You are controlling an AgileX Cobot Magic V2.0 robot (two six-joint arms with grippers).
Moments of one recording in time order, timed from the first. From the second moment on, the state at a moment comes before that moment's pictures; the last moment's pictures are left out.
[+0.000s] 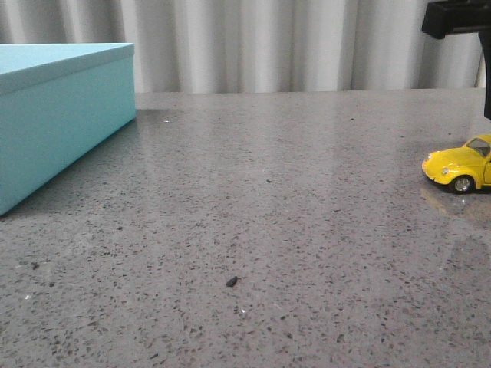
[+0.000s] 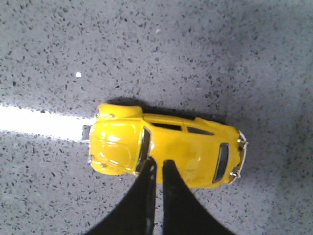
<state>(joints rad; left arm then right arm) -0.15 0.18 -0.22 -0.32 0.32 0.00 0.24 1.48 -1.24 -0.06 1.11 0.09</state>
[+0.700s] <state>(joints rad) -0.15 0.18 -0.22 -0.32 0.32 0.00 0.24 1.52 -1.24 -0.10 1.10 0.09</state>
